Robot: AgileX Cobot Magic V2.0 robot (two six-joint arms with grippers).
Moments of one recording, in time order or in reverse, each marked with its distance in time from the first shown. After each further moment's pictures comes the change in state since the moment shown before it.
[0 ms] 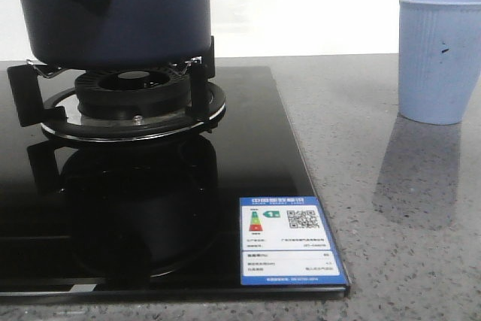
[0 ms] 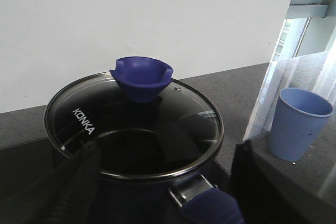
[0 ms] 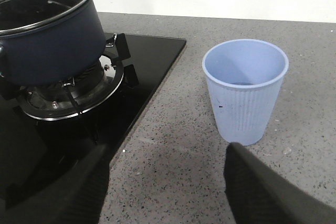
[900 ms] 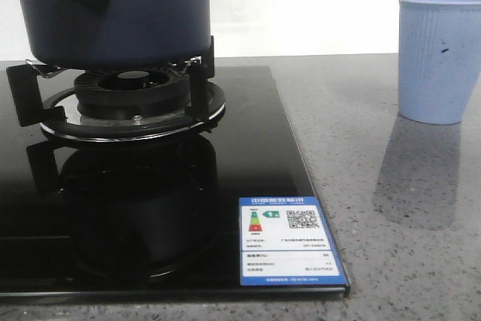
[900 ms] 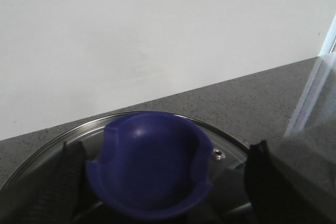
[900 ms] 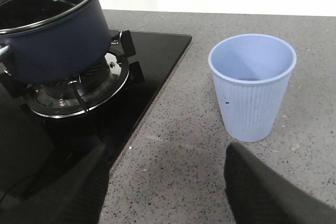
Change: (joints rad) left arm -0.033 0.495 -0.259 0.043 -0.201 0.006; right arm 0.000 0.000 0.000 0.019 0.014 -0.002
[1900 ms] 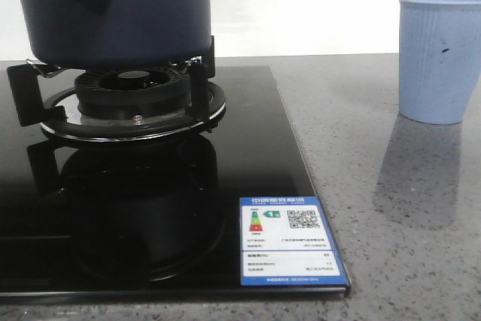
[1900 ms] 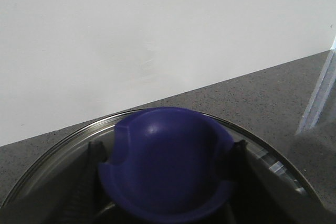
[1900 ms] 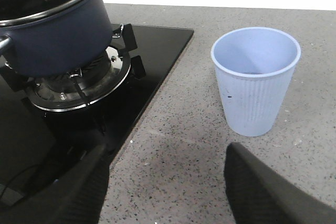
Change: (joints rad) left arm 0.000 0.018 0.000 0.032 -0.031 0.000; right arm 0.000 0.000 0.002 -0.005 0.016 0.000
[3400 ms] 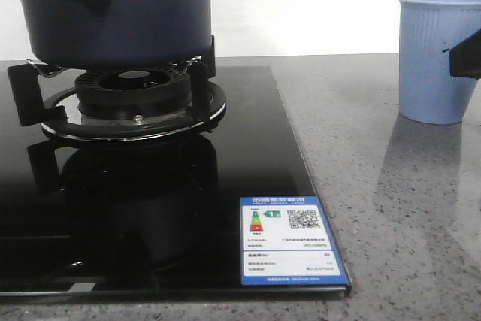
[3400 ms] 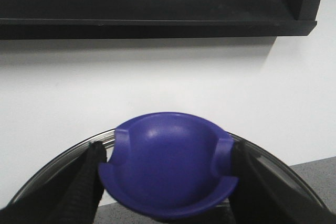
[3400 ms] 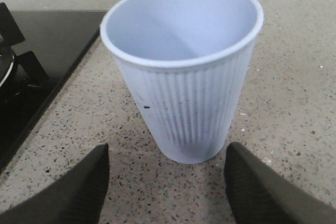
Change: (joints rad) left arm 0.174 -0.238 0.000 0.000 -0.010 0.000; right arm 0.206 0.529 0.227 0.006 -0.839 0.000
